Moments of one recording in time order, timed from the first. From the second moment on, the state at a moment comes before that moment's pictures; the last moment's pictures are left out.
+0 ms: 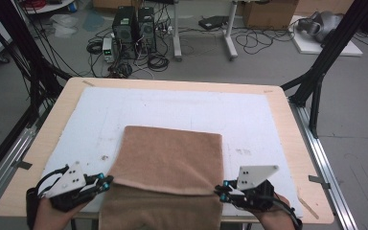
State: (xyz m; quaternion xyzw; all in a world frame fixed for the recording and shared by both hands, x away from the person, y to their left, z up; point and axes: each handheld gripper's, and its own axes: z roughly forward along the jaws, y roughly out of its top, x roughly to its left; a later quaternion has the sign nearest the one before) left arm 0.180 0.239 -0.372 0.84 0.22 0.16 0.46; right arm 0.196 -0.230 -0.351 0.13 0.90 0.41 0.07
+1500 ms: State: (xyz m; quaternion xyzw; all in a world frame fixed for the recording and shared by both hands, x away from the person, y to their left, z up) left arm 0.316 0.227 -0.438 0.84 0.35 0.14 0.39; right arm 0.339 -0.230 -0.430 0.29 0.89 0.35 0.06
